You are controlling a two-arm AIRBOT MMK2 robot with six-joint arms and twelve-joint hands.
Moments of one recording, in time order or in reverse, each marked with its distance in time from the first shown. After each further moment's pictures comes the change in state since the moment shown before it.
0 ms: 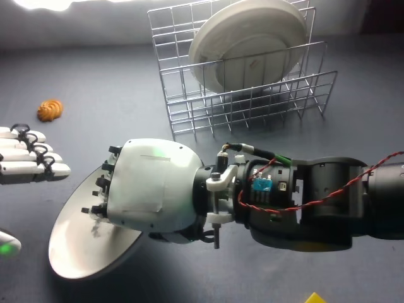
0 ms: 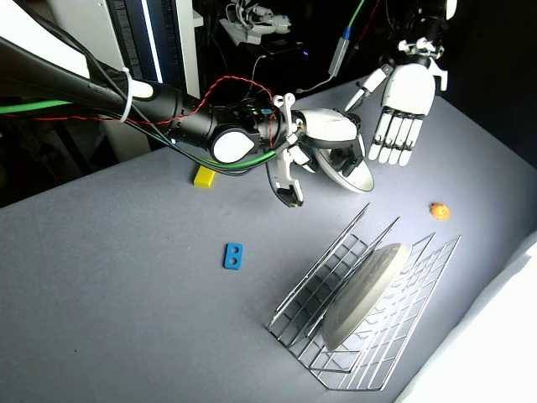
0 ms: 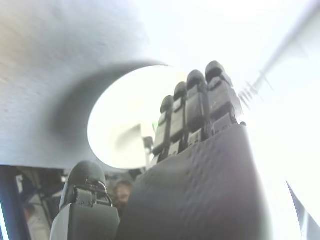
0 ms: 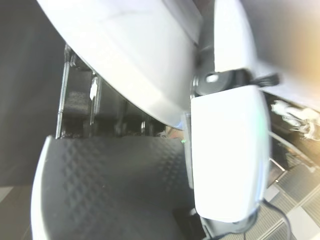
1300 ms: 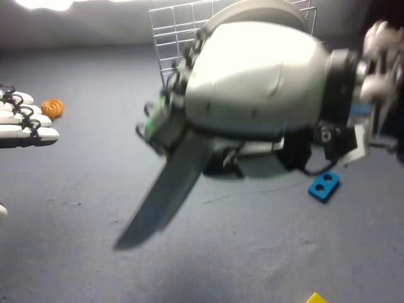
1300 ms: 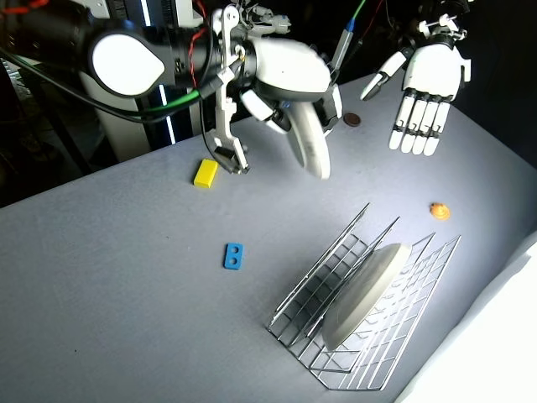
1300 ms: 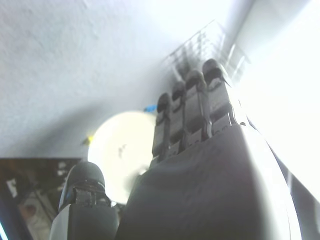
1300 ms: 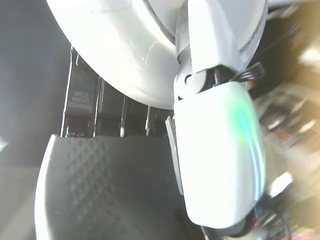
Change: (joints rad) left arm -0.083 0.038 0.053 0.019 -0.103 -0.021; right arm 0.246 0.496 -0.370 -0.093 -0.133 0.570
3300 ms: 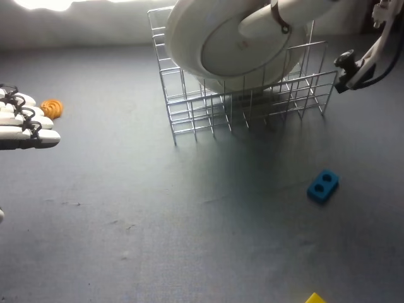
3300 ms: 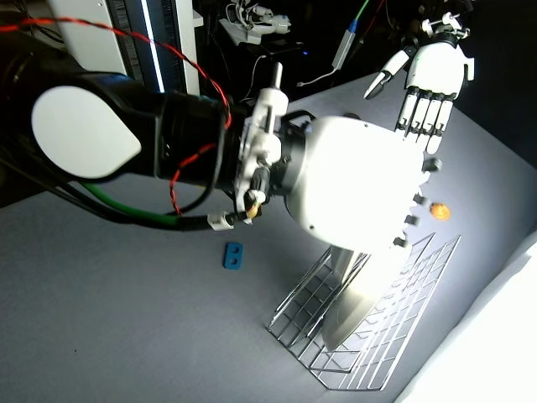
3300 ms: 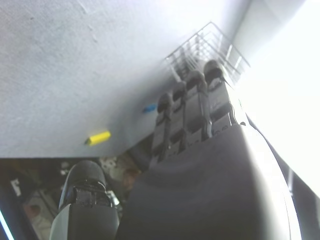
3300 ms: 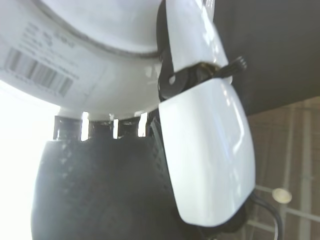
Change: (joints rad) left arm 0.005 0.000 0.016 0.024 -0.043 -0.001; right arm 0.106 -0.091 0.449 0.011 -0.100 0.816
